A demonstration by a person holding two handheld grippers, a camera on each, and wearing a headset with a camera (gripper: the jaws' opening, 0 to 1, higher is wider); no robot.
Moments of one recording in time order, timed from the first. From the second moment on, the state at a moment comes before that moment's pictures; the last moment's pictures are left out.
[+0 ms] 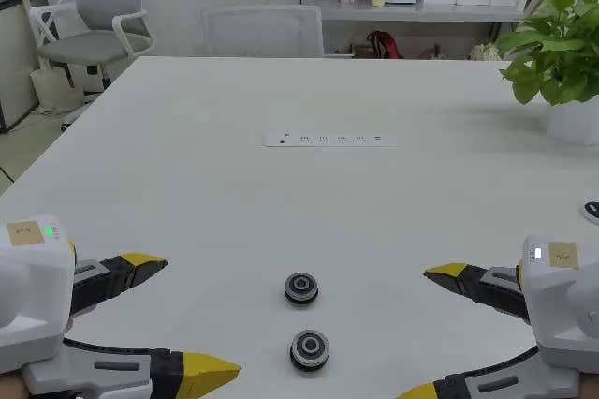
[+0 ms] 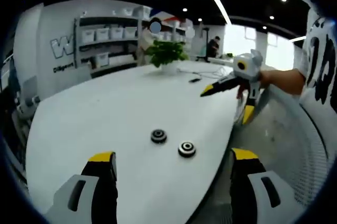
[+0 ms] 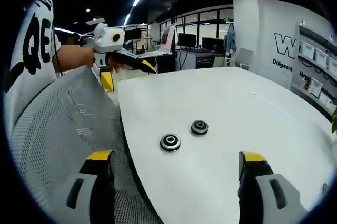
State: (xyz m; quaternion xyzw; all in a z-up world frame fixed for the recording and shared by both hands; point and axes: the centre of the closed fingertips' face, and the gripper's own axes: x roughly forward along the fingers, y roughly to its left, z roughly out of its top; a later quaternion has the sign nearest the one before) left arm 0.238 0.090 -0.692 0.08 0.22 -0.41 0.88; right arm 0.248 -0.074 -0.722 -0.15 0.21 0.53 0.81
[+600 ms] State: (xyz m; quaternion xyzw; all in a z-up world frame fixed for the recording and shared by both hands) left arm 0.239 0.089 -0.693 0.08 0.22 -0.41 0.88; right arm 0.249 -0.075 -0.724 -0.16 0.21 0.53 0.81
